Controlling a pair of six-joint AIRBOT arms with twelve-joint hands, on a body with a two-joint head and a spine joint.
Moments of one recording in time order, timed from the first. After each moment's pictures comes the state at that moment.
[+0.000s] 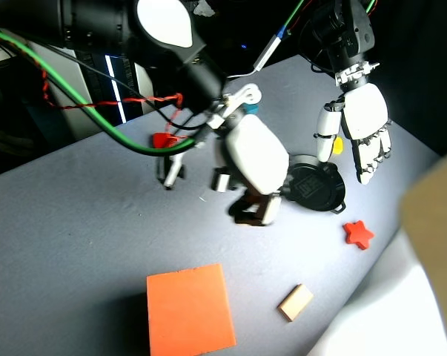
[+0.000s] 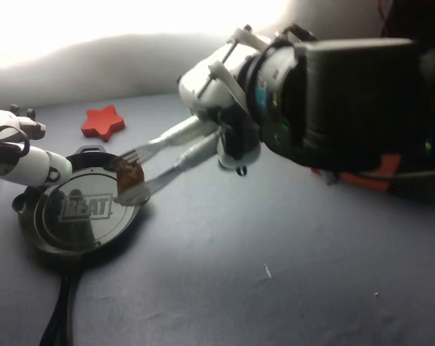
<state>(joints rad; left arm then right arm) 0.37 -0.83 1.01 -1.95 -0.56 2.70 -0.04 -1.51 1.12 -1.11 -0.71 0.03</state>
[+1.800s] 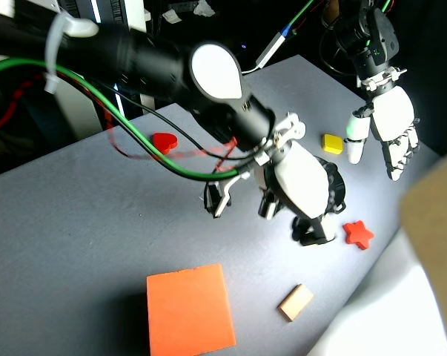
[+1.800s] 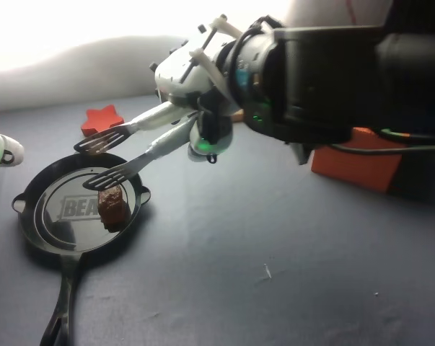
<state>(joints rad) 0.41 -0.87 1.20 -1.95 -0.53 2.70 -0.05 -1.55 1.25 -1.09 -0.52 -0.03</state>
